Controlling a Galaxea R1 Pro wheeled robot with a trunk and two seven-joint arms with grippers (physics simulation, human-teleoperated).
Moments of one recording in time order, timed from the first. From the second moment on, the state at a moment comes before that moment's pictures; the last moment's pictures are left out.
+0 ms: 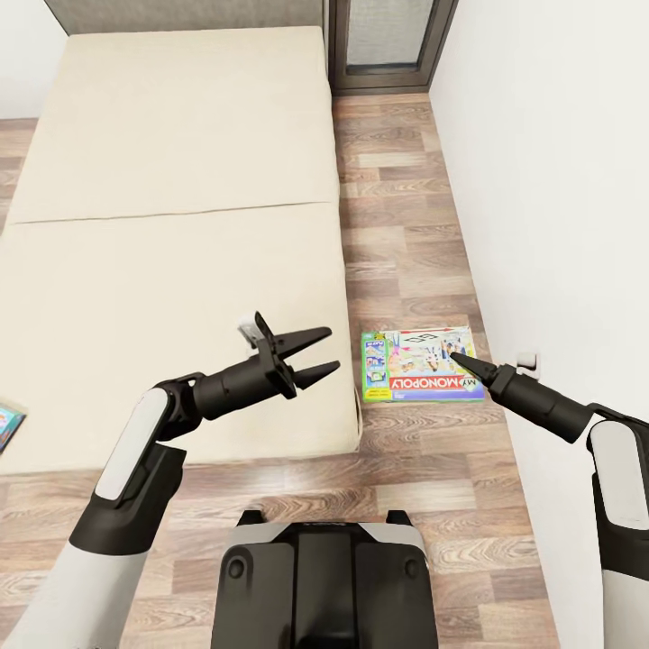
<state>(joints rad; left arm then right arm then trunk) -0.69 0.03 -0.21 -1.61 1.78 1.01 0.04 -0.58 -0.18 -0.36 -1.57 -0.76 1.04 0.58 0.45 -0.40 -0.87</state>
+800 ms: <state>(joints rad) -0.70 0.03 -0.21 -1.61 1.79 0.99 -0.04 -0.57 -0.18 -0.36 -1.57 -0.77 1.04 0.58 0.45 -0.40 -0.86</state>
